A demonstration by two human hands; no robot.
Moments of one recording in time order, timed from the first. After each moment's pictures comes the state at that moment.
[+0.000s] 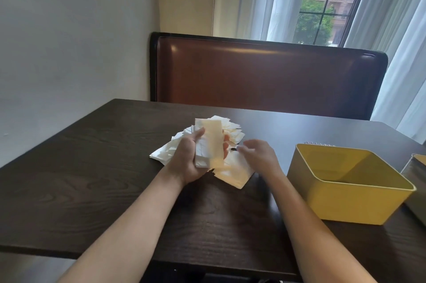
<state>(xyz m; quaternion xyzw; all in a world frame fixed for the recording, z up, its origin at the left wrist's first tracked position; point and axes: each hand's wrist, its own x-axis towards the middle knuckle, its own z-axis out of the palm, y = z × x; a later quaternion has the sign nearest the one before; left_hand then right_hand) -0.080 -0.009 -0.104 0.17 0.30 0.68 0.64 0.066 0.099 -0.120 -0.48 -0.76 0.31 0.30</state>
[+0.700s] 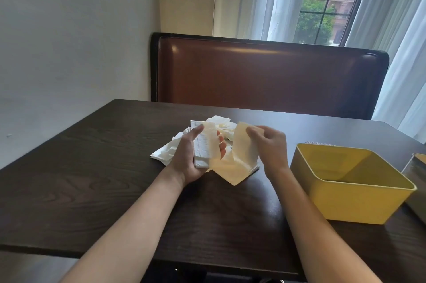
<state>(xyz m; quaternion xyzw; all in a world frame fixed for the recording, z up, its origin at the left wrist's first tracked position) -0.087 -0.007 -0.112 0.18 0.30 0.69 0.63 0.074 0.083 -0.100 -0.38 -0.63 0.43 0.52</state>
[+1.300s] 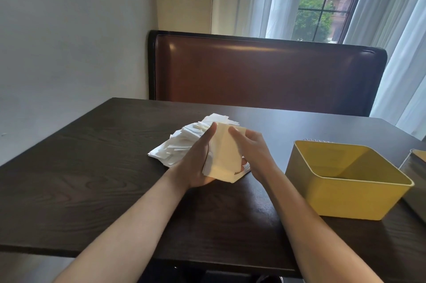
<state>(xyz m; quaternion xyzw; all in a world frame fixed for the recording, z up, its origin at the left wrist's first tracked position) -0.060 -0.010 -0.112 0.32 0.32 0.60 0.66 0.062 0.057 -0.095 -0.33 -0.67 0.53 0.41</state>
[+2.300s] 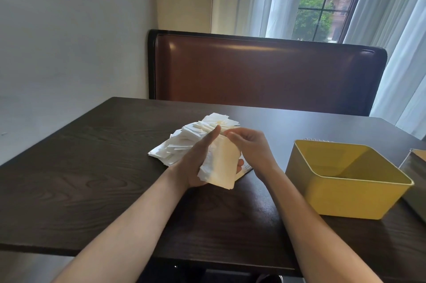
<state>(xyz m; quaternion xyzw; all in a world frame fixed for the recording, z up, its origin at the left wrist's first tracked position) -0.061 -0.020 -0.105 0.28 0.38 0.56 0.68 0.063 0.068 -0.102 -0.30 -0.72 0.46 0.43</state>
